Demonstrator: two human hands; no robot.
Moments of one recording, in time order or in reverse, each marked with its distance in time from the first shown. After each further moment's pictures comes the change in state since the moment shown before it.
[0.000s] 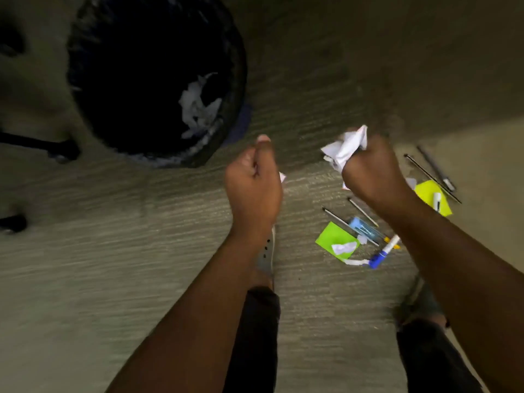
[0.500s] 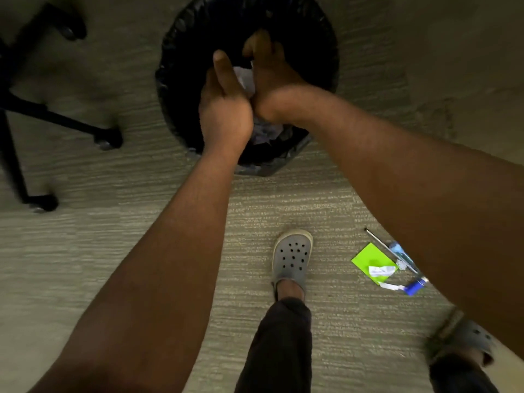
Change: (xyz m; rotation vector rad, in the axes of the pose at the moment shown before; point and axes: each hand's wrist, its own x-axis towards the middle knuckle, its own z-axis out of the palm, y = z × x) left_hand 0.166 0.015 -0.110 0.122 0.127 -0.052; right_hand 0.081 -0.189 0.175 -0.365 -0.345 -0.397
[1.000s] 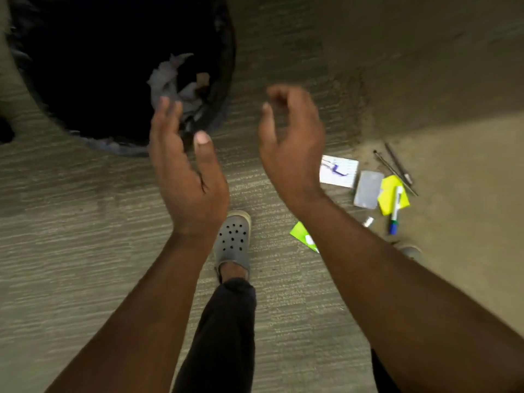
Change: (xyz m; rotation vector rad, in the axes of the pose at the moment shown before) left_hand -0.146 -0.040 0.034 0.063 0.001 0.453; right_hand -0.143 0.117 0.005 0.122 0.856 0.003
